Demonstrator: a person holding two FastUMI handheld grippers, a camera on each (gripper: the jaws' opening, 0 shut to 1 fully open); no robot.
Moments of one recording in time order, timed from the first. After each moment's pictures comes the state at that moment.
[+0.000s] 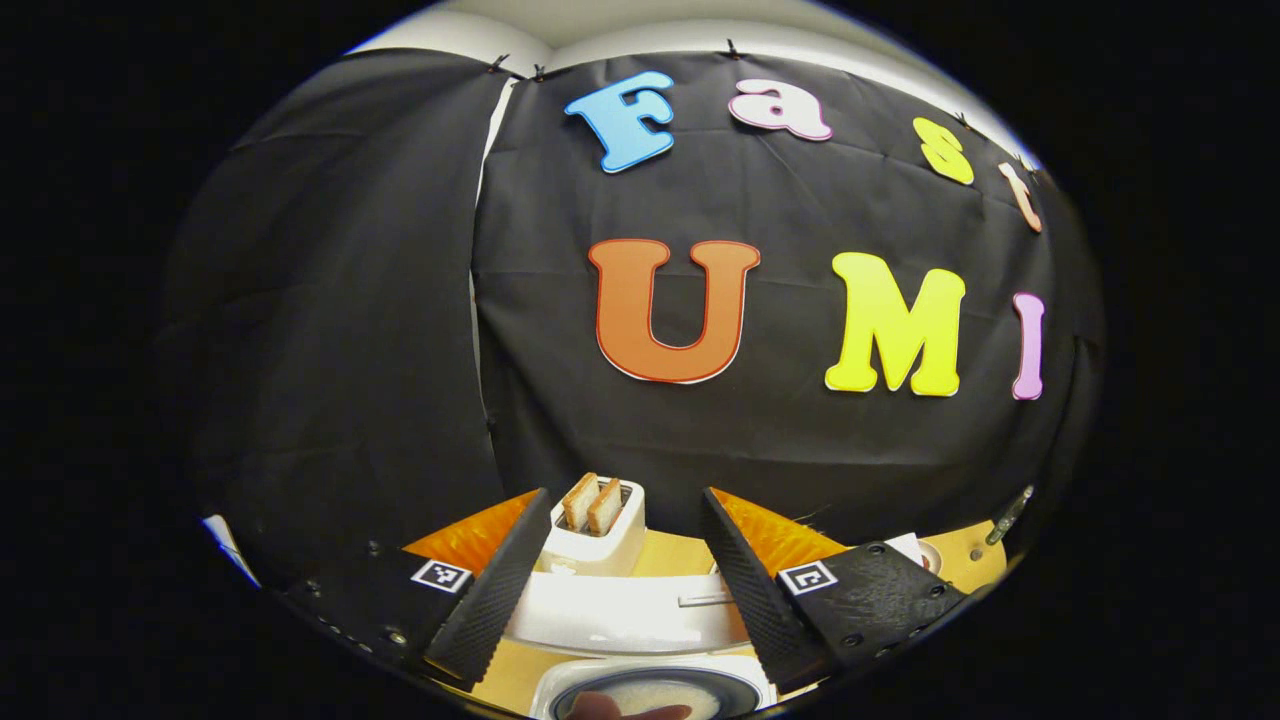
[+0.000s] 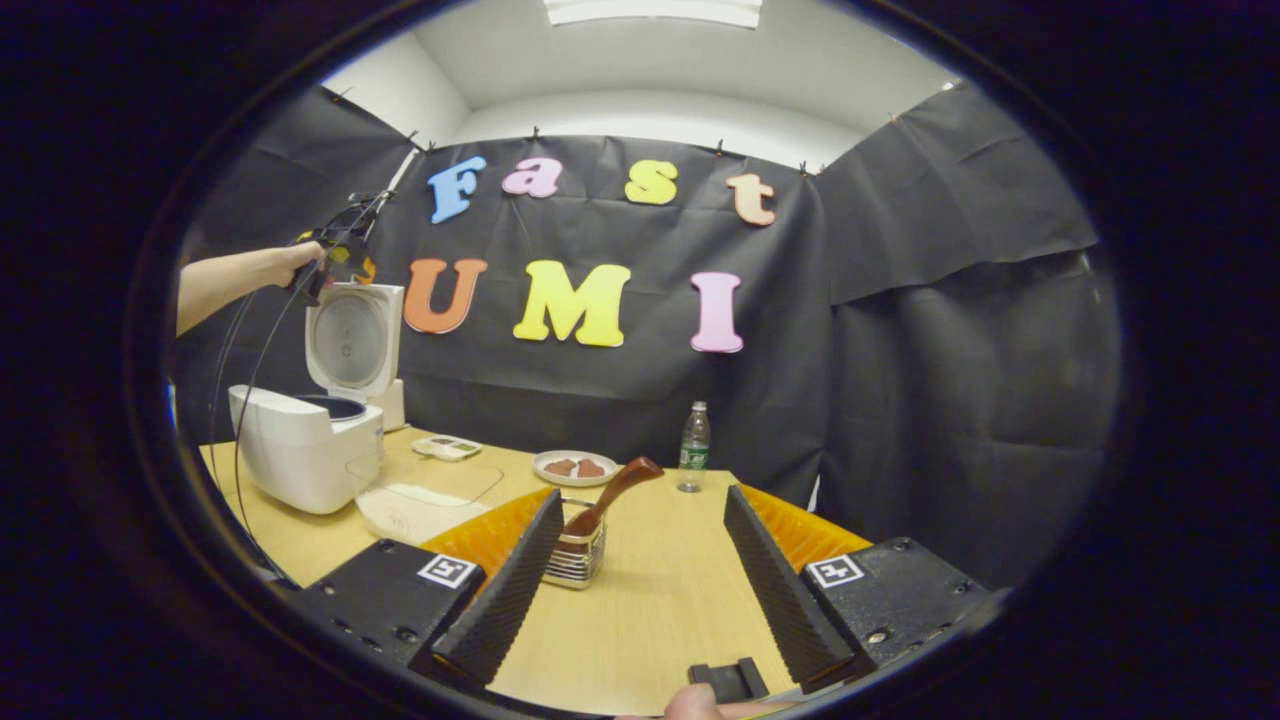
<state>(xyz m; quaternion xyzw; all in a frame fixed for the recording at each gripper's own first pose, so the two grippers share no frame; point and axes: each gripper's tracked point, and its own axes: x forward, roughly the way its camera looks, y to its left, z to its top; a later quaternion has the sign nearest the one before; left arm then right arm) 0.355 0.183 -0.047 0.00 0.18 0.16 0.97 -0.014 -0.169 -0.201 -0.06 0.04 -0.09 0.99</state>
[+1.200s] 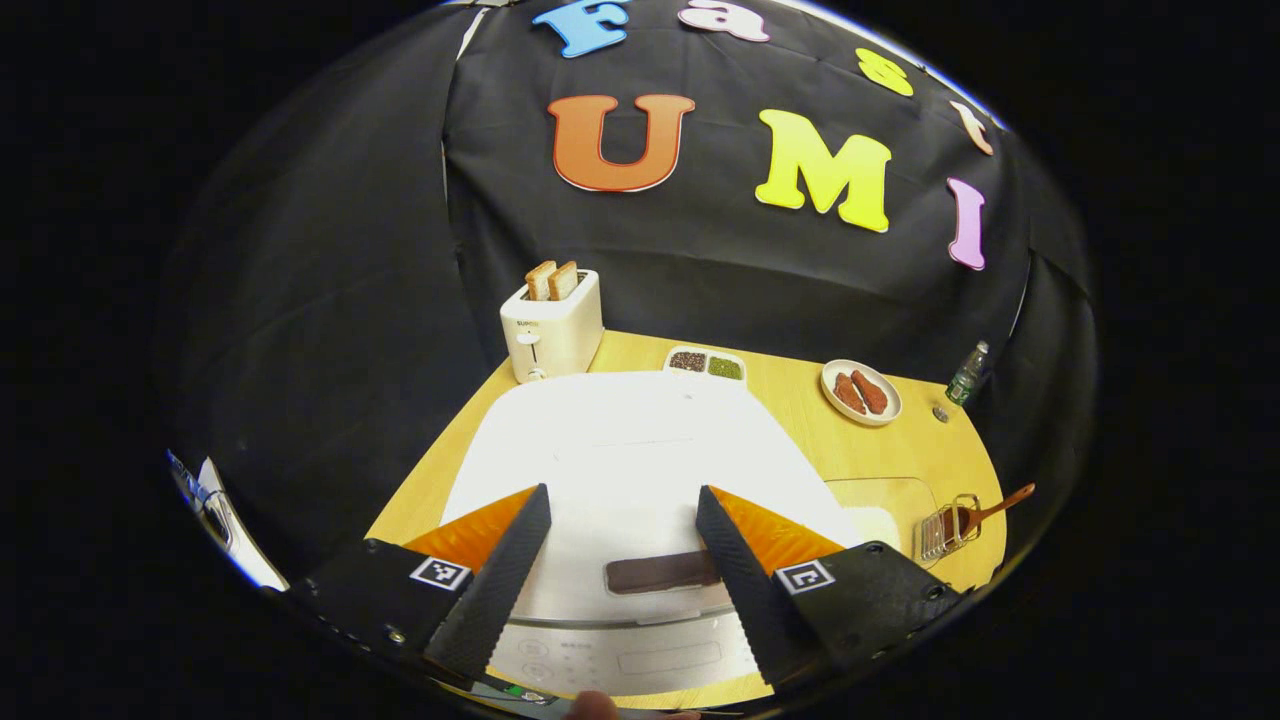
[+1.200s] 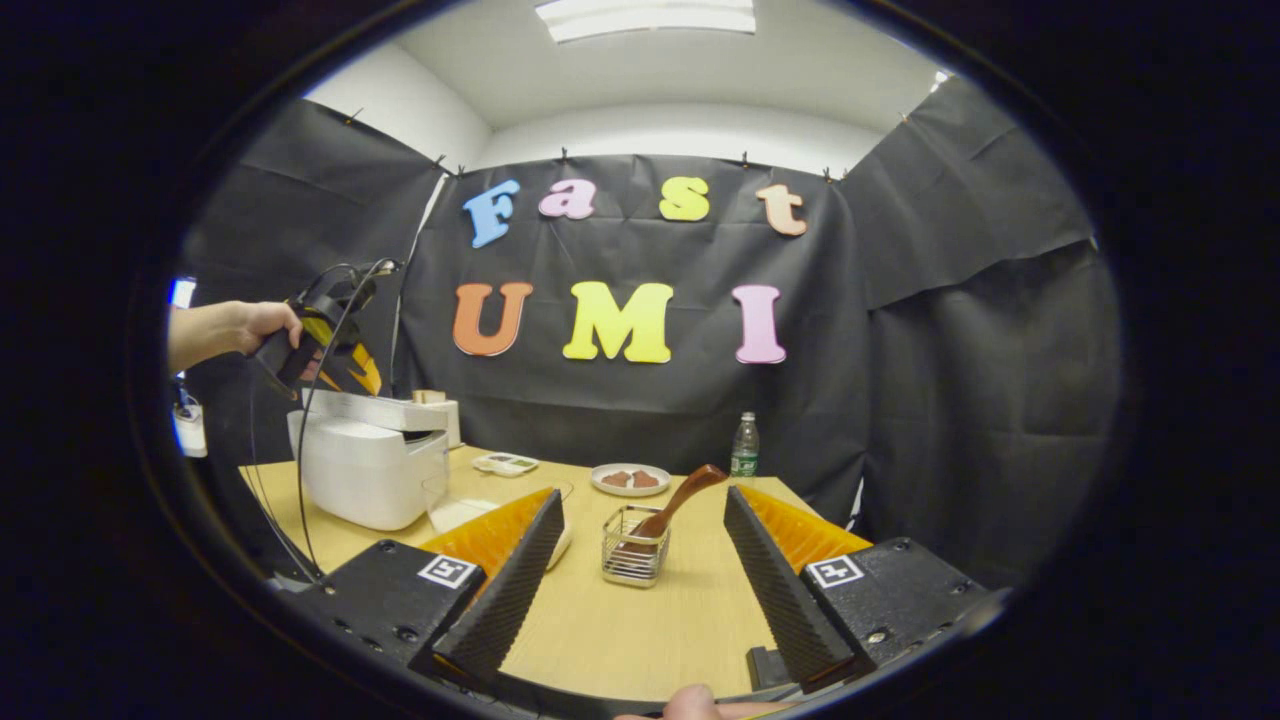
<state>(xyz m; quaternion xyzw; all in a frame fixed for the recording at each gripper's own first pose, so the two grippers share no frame) 0.157 0.105 -0.195 -0.03 0.36 0.09 0.93 -0.045 -0.113 -0.191 -0.04 0.01 -0.02 1.00</state>
